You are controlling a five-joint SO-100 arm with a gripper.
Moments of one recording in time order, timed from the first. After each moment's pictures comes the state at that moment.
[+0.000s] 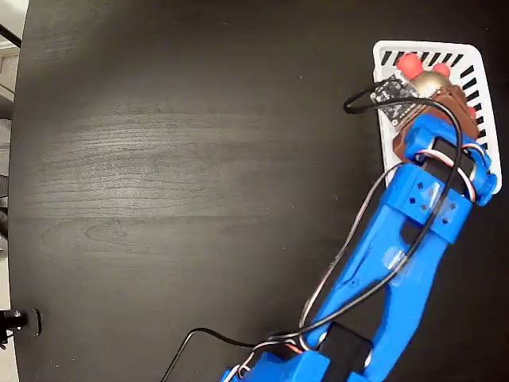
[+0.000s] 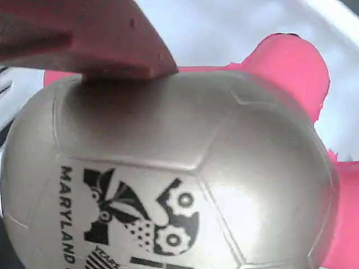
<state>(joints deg) 31.8 60.4 61.6 59.6 15.1</state>
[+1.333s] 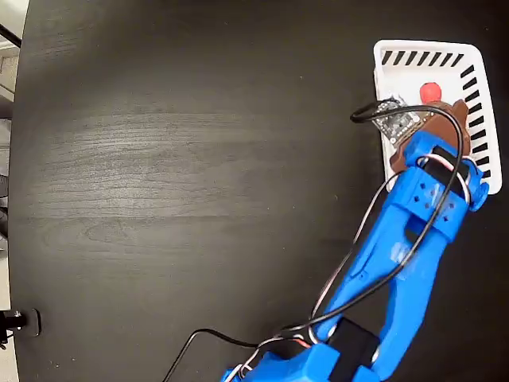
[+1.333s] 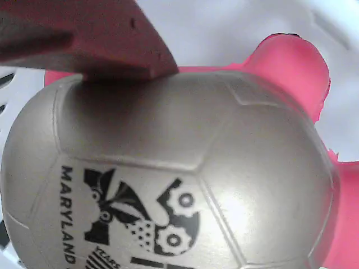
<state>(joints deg) 33.7 57.6 69.1 54.9 14.2</state>
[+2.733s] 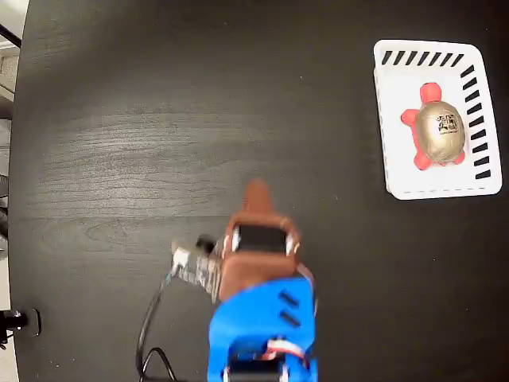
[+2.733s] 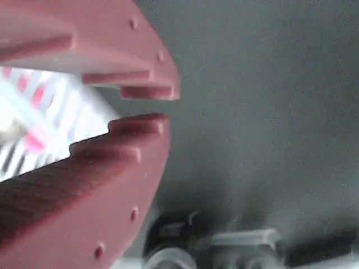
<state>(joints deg) 0.4 152.5 146.5 45.8 7.2</state>
